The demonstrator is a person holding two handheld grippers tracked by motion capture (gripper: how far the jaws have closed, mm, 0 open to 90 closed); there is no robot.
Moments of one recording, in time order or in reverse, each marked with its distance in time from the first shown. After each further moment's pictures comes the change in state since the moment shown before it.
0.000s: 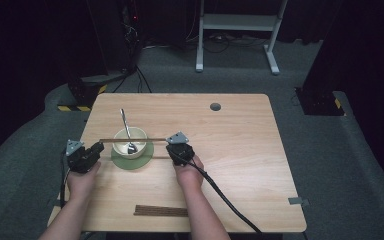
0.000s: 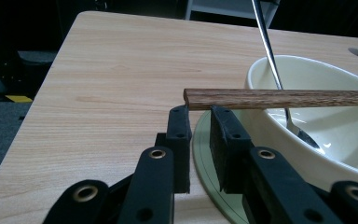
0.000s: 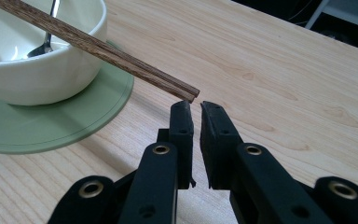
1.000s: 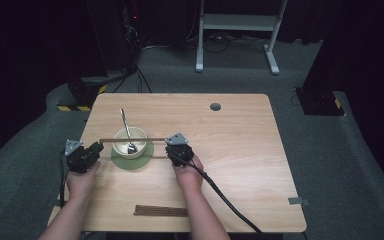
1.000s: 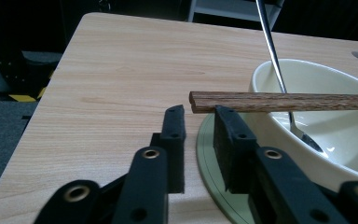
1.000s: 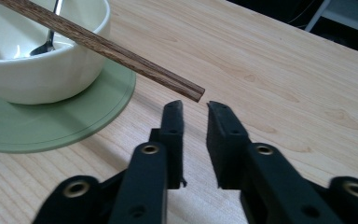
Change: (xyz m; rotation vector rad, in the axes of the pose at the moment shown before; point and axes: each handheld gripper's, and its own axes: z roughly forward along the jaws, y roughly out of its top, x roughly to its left) left arm 0.002 0.001 -0.001 -0.008 0.010 -0.012; right arm 0.003 -0.002 0.000 -0.009 -0.004 -0.008
